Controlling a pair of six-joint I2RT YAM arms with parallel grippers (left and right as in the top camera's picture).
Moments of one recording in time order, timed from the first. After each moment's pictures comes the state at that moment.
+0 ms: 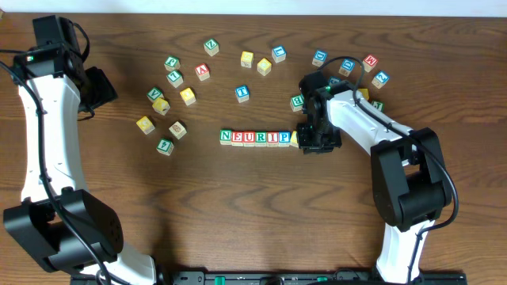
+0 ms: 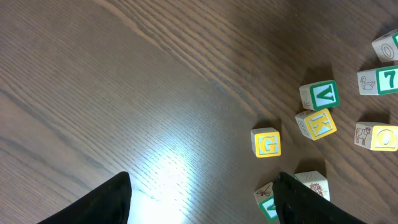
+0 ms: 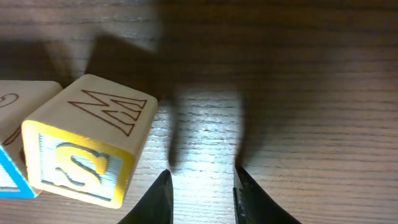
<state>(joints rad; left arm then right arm) 0.27 1.77 1.69 -1.16 -0.17 -0.30 0.36 2.06 1.41 -0.97 -0.10 0.32</state>
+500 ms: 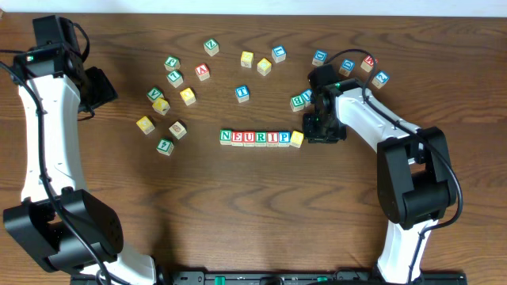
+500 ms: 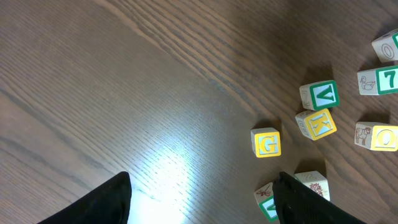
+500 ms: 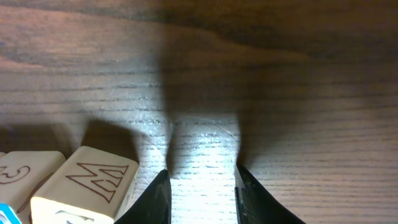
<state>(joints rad) 0.27 1.77 1.69 -1.16 -0.17 -0.30 0.31 2.06 1.41 -0.86 -0.07 0.33</state>
